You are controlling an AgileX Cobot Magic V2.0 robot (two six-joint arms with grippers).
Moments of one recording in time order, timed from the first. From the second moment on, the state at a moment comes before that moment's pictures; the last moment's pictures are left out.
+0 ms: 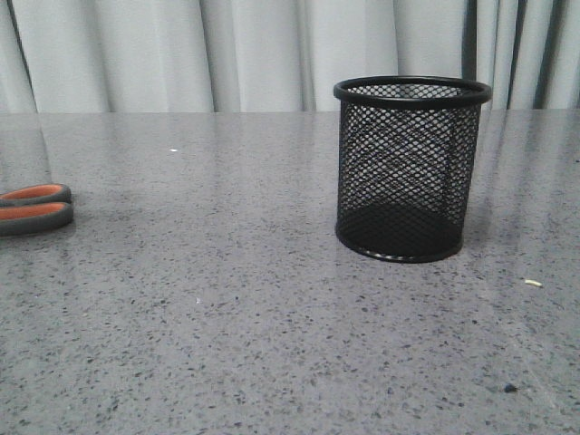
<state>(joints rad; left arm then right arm) -0.32 1.30 -1.15 0.08 1.16 0.98 0.21 0.56 -0.73 0.05 0.59 0.06</state>
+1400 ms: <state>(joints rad) -0.12 1.58 -1.16 -0.13 1.10 1.49 0.21 0.56 -0.73 0.05 0.62 0.06</state>
